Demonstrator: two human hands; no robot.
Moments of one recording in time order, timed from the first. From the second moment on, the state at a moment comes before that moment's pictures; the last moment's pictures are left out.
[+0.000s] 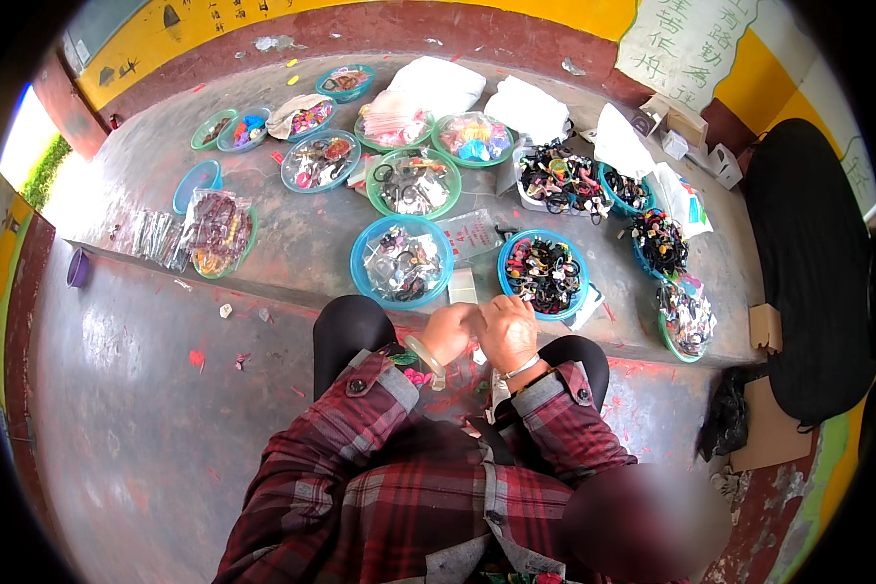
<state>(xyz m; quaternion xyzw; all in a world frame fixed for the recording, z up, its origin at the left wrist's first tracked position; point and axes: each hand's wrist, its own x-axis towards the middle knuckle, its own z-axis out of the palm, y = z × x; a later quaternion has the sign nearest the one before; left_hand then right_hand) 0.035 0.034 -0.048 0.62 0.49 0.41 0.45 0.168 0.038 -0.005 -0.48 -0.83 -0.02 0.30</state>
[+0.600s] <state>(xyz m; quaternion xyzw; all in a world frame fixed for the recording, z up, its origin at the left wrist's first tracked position) 0.035 0.032 -0.043 0.61 0.50 0.40 0.46 0.169 0.039 -0.007 -0.50 -0.80 0.03 0.32</state>
